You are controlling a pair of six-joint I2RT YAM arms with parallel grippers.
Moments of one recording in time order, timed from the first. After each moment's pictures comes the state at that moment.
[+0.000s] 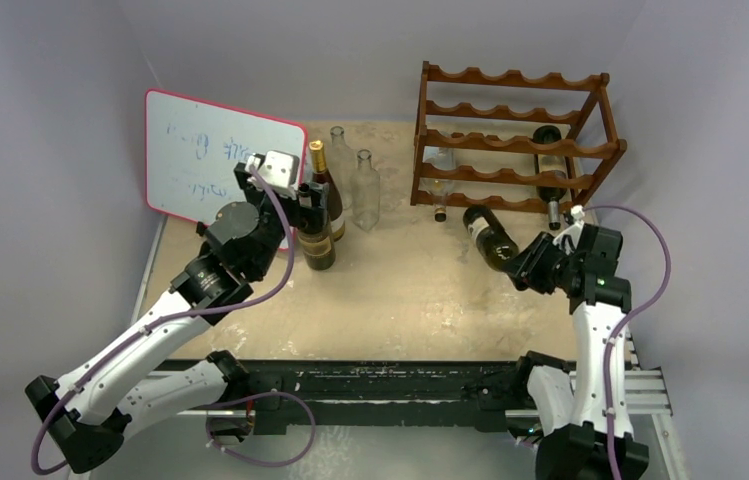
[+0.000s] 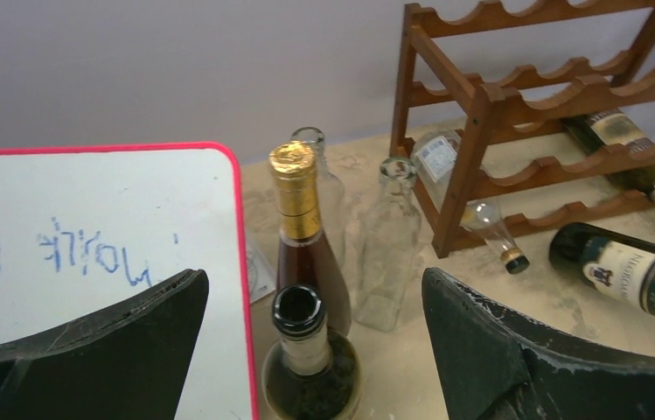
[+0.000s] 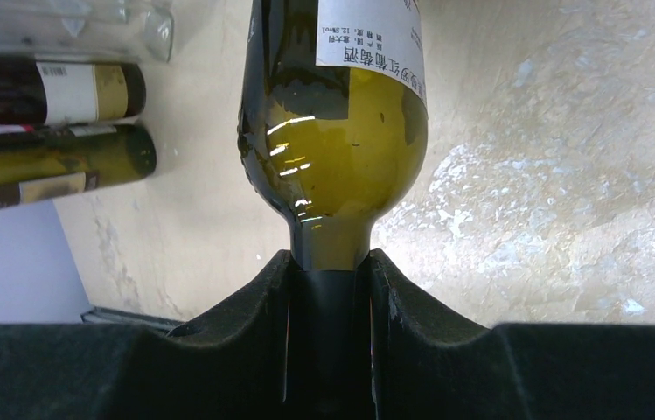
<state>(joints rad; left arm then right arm) -0.75 0.90 0.96 -0.04 -0.48 0.03 -0.30 0.80 0.74 -0.82 -0.52 0.39</state>
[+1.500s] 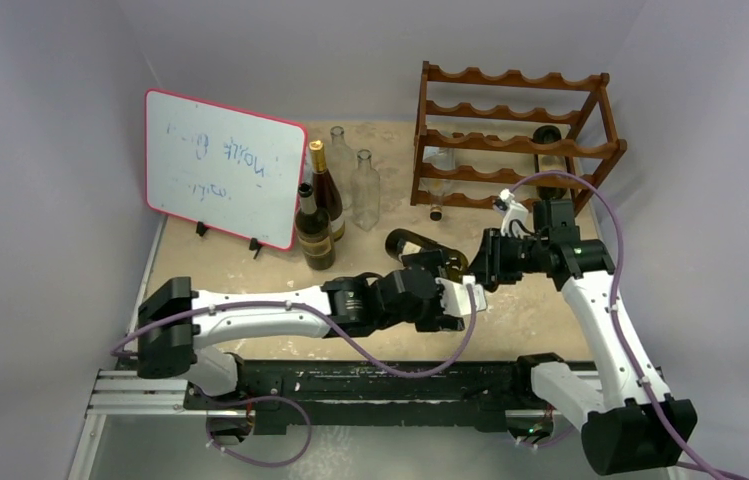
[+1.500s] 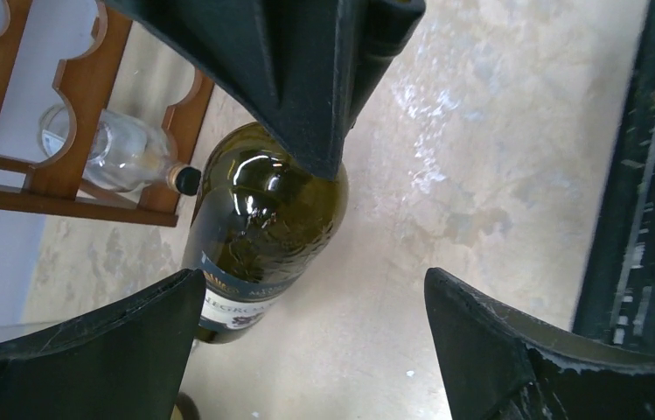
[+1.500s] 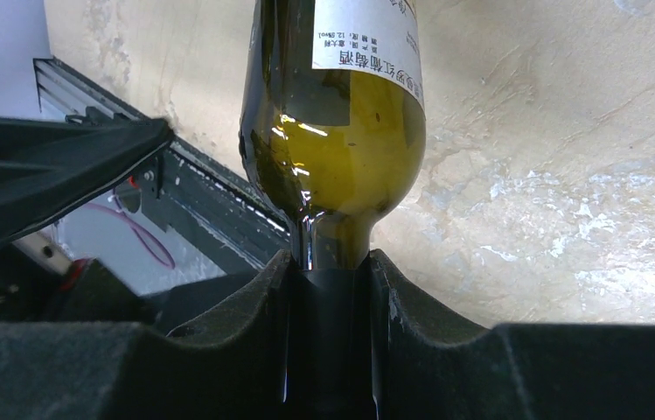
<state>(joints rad) -1.32 1.50 1.15 -0.14 -0.28 0.38 0.10 0.98 0.94 -0.97 -0.63 0.19</state>
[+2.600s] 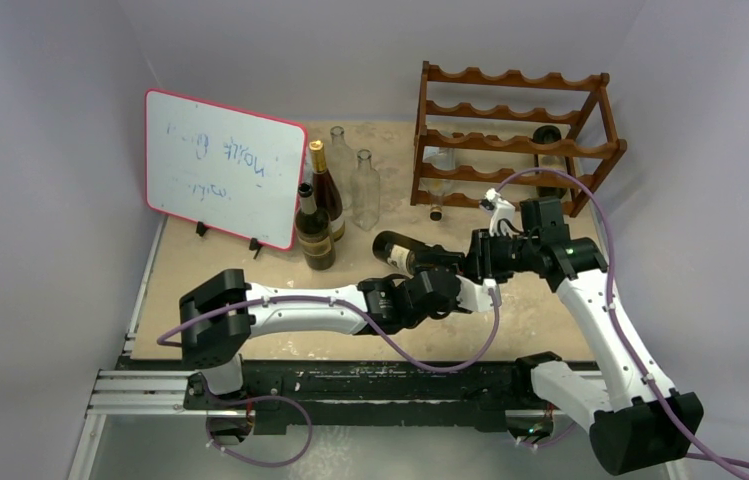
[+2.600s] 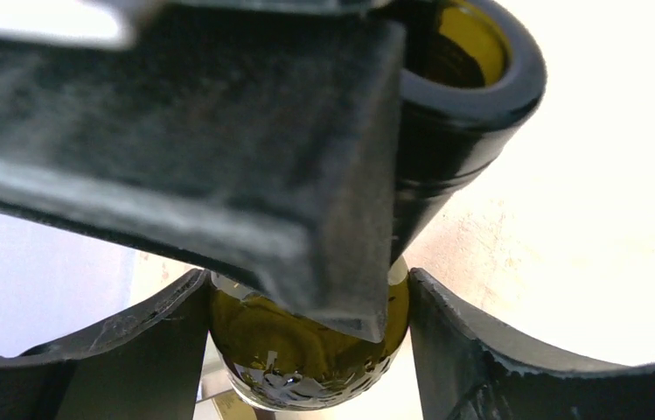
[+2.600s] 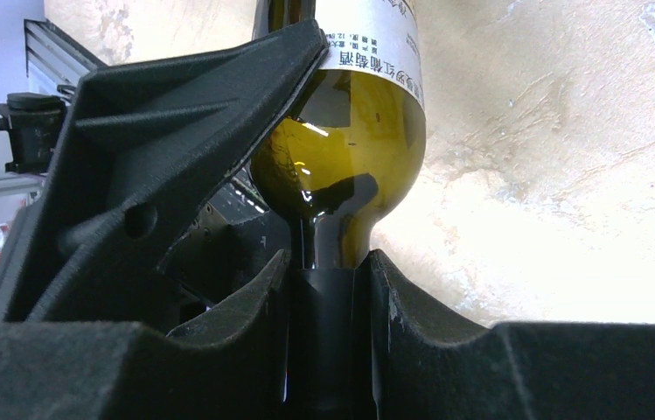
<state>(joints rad) -1.30 1.73 1.21 0.00 -0.49 0.59 0.21 0.99 0.94 -0.92 -0.62 0.18</state>
